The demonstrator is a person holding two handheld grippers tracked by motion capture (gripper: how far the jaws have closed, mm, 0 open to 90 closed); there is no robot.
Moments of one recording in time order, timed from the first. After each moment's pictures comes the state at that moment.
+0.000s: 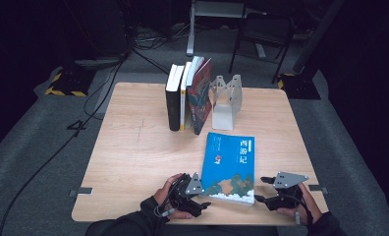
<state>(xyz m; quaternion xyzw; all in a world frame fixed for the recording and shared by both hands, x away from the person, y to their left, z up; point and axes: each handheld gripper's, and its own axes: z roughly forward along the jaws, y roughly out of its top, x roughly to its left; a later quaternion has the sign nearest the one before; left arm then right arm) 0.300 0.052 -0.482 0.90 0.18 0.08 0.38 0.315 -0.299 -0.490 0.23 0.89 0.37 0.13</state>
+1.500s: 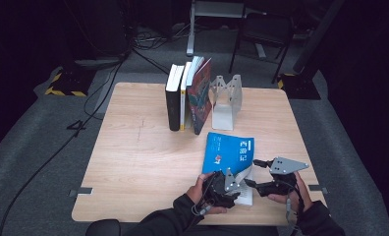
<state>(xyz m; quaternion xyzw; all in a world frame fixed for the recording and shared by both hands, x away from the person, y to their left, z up) 0.311 -0.039 -0.470 0.89 0.22 0.13 0.38 0.333 -0.268 -0.444 0.23 0.85 0.45 0.16</state>
